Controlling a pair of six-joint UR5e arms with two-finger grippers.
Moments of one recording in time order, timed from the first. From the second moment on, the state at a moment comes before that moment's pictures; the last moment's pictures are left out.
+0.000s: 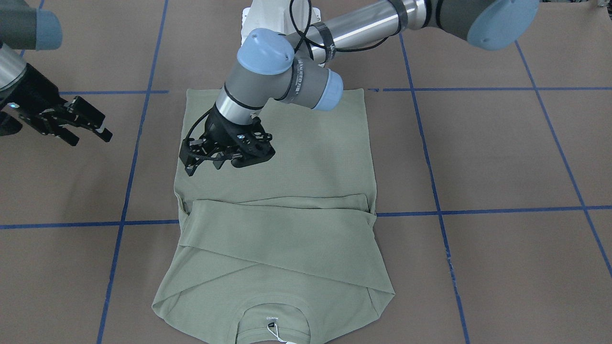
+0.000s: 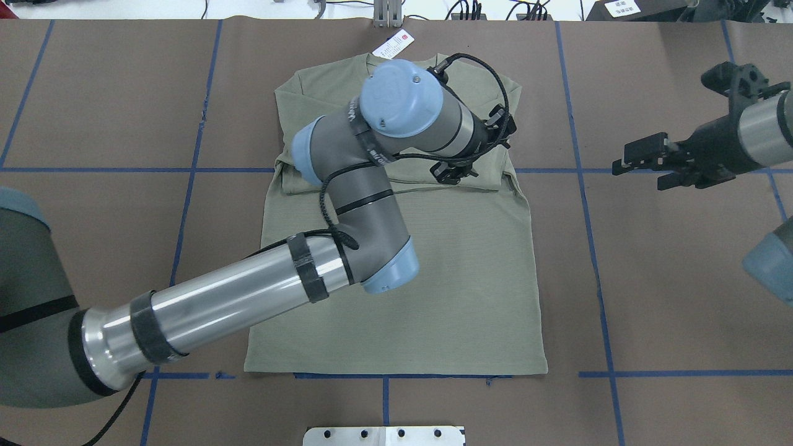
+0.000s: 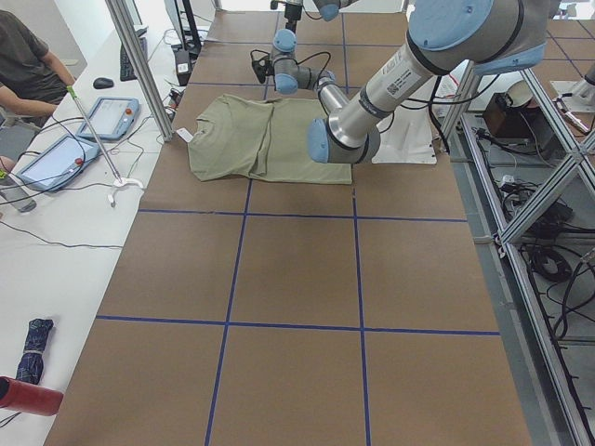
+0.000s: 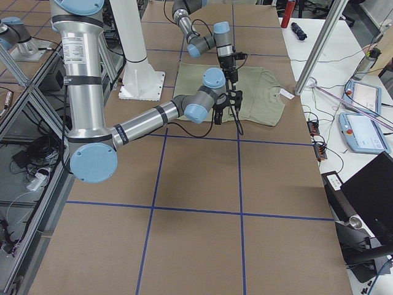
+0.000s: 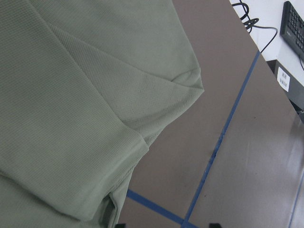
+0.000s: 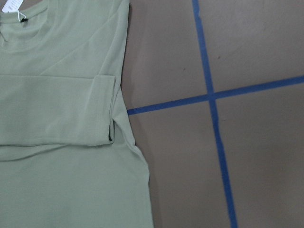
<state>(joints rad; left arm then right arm) -0.56 -2.59 -1.27 -2.22 -1.87 -1.93 0.93 -1.52 1.97 -1.05 2.21 1.26</state>
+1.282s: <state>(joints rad) -0.63 -2.15 -1.74 -2.19 -1.95 -1.72 0.12 -1.55 2.13 -1.20 1.31 2.08</state>
